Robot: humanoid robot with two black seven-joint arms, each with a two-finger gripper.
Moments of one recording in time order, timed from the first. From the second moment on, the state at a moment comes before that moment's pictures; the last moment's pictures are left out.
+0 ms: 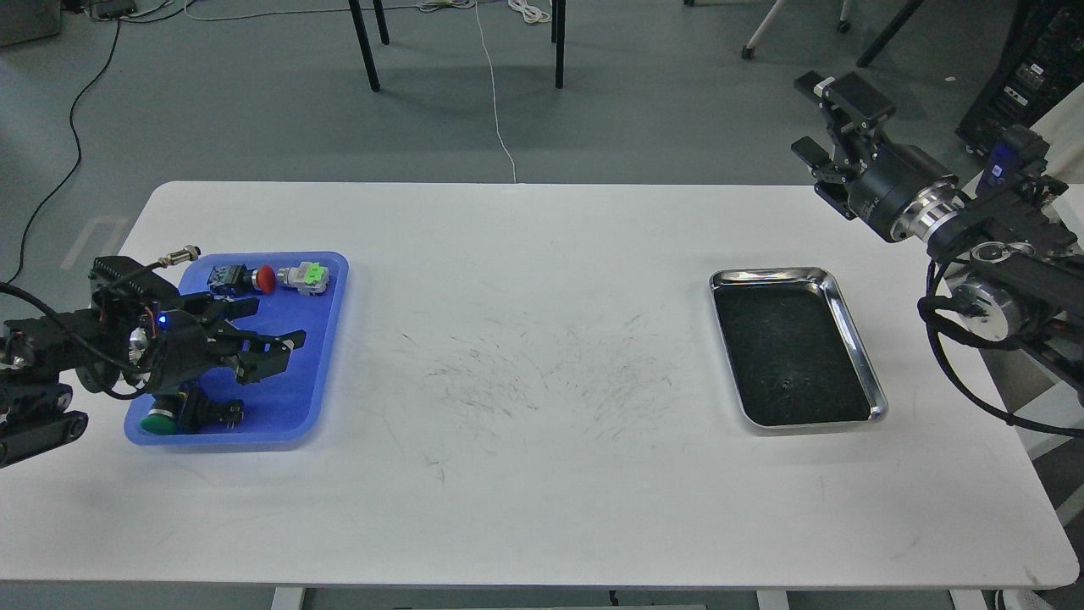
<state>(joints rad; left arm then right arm) -1.05 0.67 0.57 -0.84 1.27 0.33 -0.49 0.98 -0.67 0.18 1.03 -0.37 0.00 0.44</state>
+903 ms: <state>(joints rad) -0.97 0.65 0.57 -0.73 1.27 0.33 -0.49 0.97 -0.66 0.19 1.03 -0.37 -0.01 0.44</state>
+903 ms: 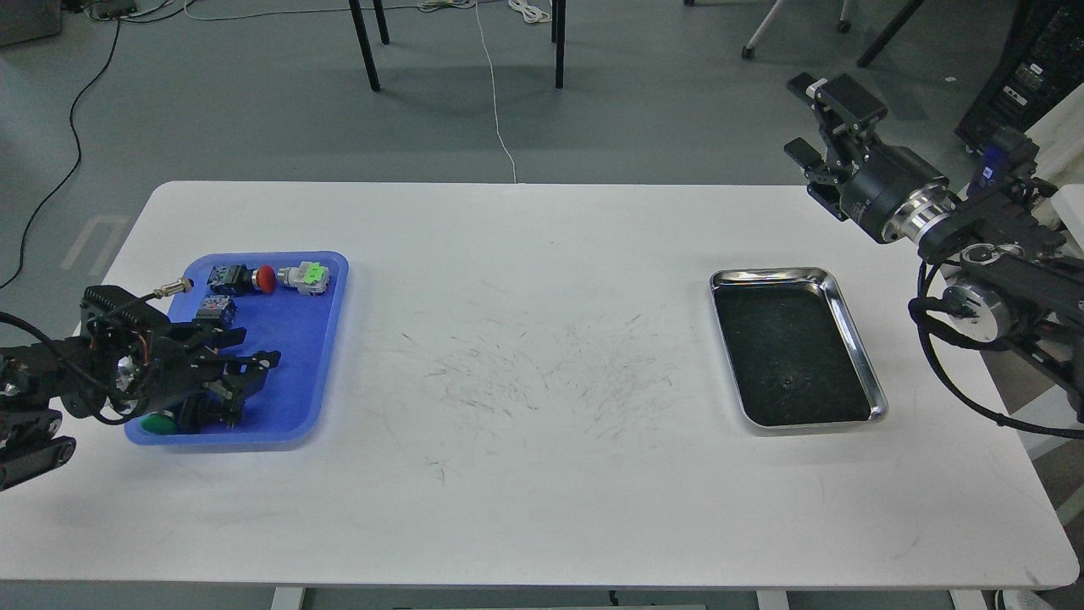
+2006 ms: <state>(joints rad) -0.90 0.59 0.57 -0.62 1.26 0.34 -0.49 0.97 -0.66 0.18 1.03 -0.37 -0.01 0.44</state>
